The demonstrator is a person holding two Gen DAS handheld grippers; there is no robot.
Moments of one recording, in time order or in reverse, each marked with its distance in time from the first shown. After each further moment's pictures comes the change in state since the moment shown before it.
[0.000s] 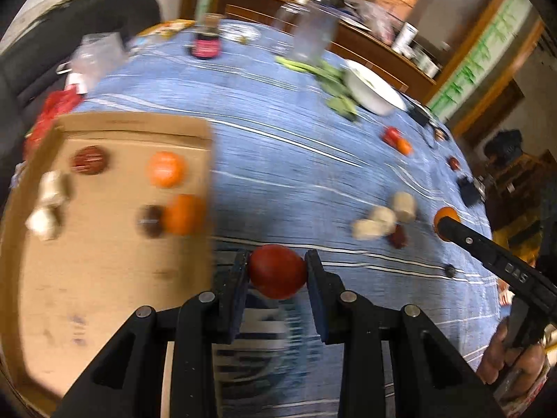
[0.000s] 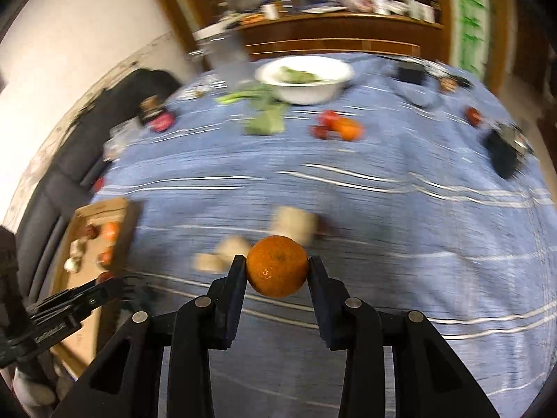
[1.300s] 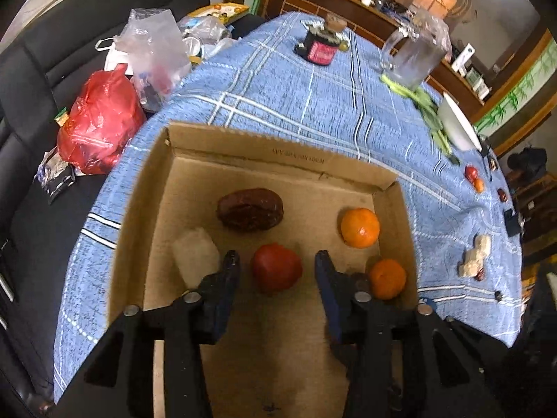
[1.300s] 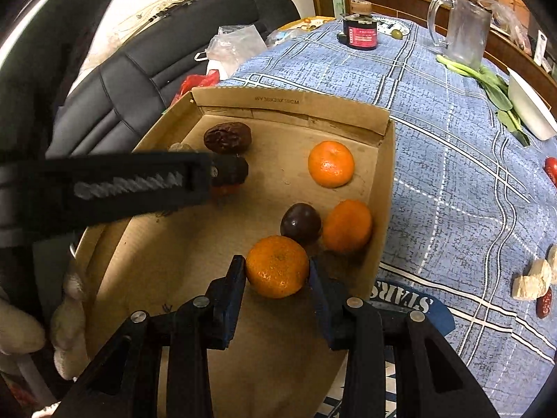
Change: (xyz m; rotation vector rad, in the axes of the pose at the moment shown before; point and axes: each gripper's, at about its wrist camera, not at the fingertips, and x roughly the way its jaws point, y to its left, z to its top) left arm 0.007 0.146 0.060 -0.076 0.059 0.063; right arm 0.124 0.239 -0.041 -0.311 0.200 0.130
